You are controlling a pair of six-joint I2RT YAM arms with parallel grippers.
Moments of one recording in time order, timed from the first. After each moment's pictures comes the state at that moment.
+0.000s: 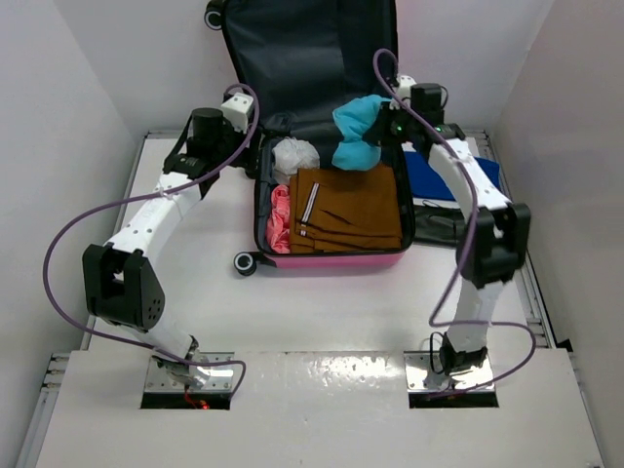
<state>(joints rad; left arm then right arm) -0.22 1.58 1.43 -0.24 0.03 0.12 0.15 1.87 1.68 -0.32 -0.40 0.17</state>
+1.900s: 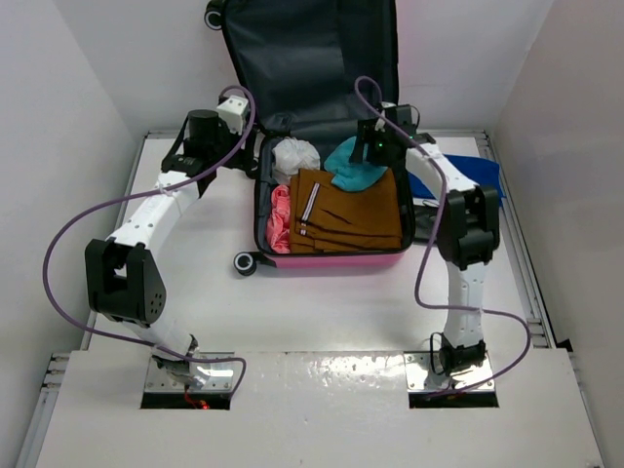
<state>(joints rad) -0.18 1.61 1.42 -0.23 0.05 0.12 0.21 2.21 1.81 -0.34 -0.17 0.27</state>
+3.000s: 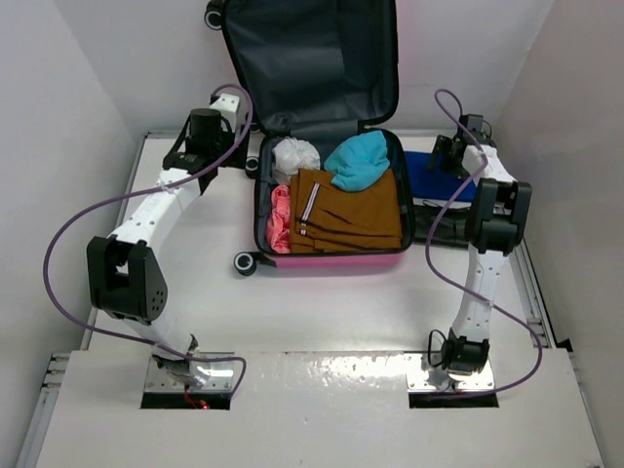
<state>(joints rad) -0.19 1.63 1.44 -0.27 -0.18 0.10 -0.17 2.34 1.90 -0.48 0.03 0.19</state>
